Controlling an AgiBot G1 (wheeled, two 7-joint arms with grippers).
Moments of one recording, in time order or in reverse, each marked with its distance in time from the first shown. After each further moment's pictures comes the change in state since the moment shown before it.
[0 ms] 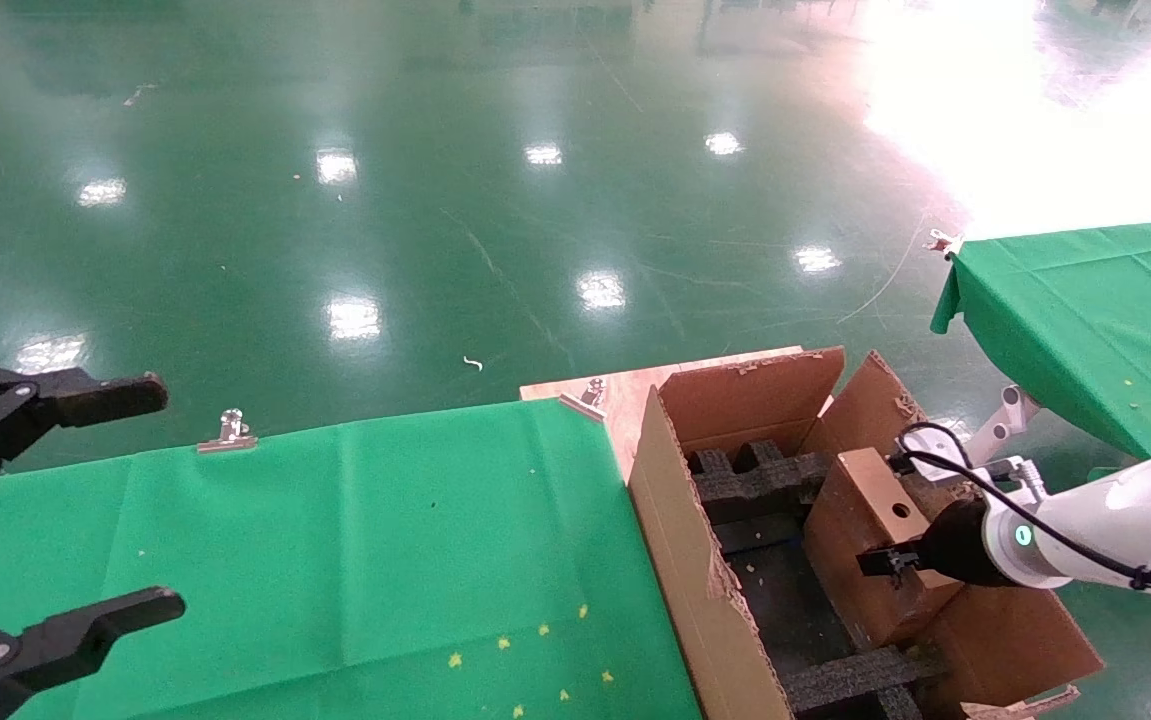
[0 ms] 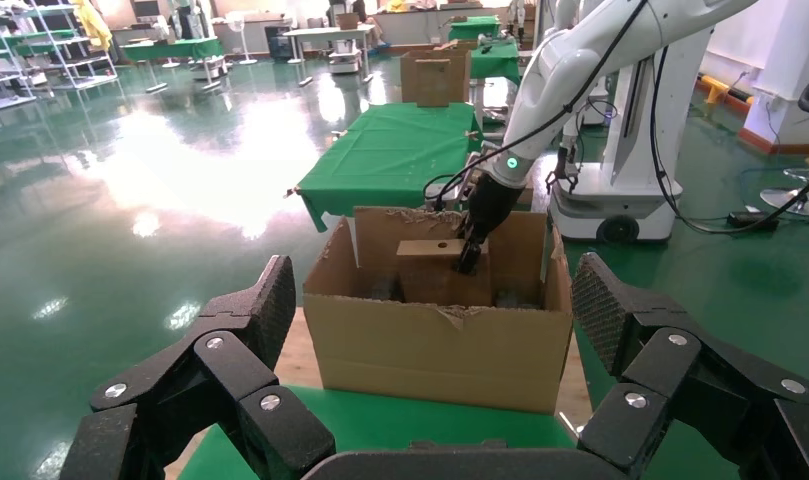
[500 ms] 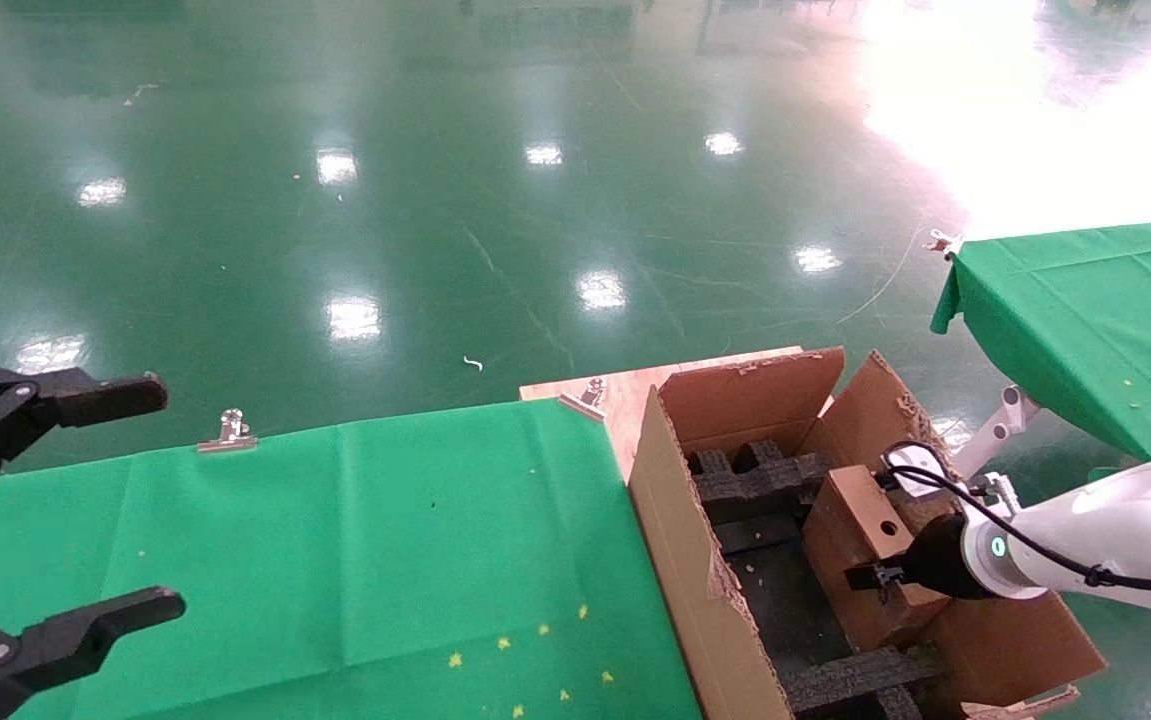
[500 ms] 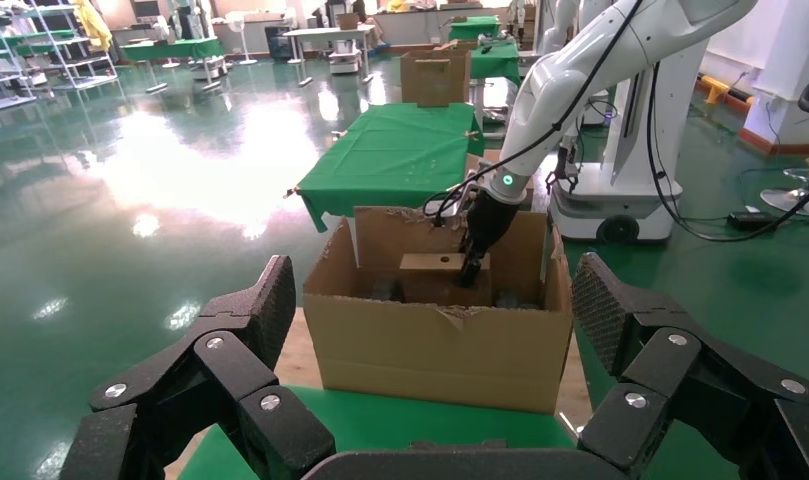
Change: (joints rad) left arm 0.000 0.000 0.000 0.000 0.000 0.000 0.000; right arm -0.059 -0.067 -0.010 -0.125 0.089 0.048 -0.072
